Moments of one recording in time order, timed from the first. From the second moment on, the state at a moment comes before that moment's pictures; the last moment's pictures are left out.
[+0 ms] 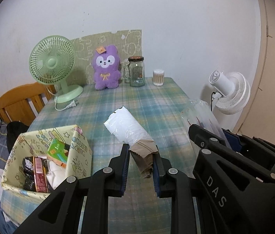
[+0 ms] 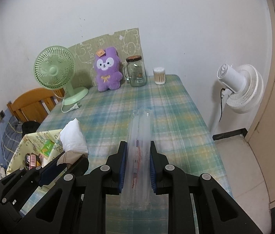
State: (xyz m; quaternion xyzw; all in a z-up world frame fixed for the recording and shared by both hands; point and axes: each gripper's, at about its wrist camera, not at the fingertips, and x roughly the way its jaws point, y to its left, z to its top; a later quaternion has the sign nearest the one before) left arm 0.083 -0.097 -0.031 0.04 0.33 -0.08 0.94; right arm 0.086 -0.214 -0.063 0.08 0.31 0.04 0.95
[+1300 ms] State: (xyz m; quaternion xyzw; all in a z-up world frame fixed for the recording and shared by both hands) left arm 0.077 0.009 -0.006 0.03 0.29 -0.08 0.95; right arm 0.078 -0.103 -0.025 0.03 0.27 0.07 0.96
